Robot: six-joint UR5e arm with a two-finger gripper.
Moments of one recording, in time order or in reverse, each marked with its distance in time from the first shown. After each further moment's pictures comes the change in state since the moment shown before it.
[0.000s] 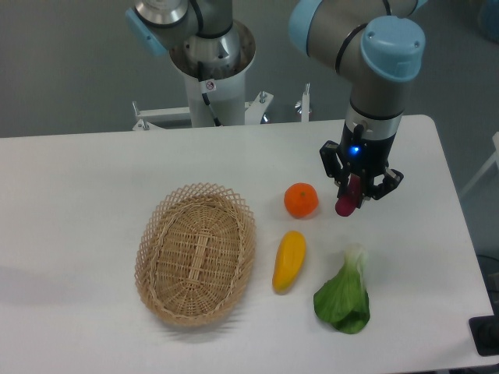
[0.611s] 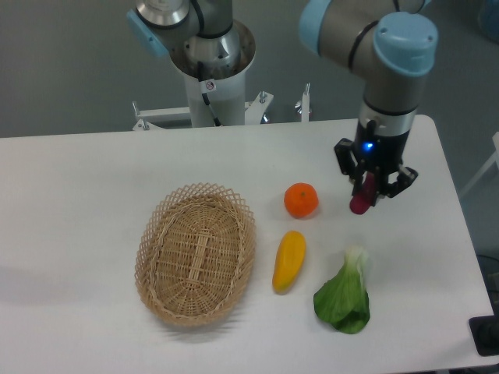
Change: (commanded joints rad) arm 0.112 -0.011 -0.044 0.040 0.000 0.222
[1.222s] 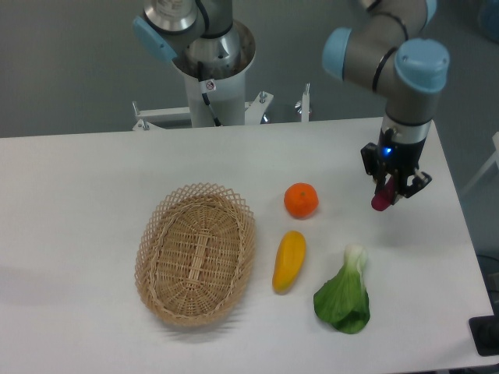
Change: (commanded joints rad) arm 0.075 -0.120 -0.236 0.365 0.003 0.198
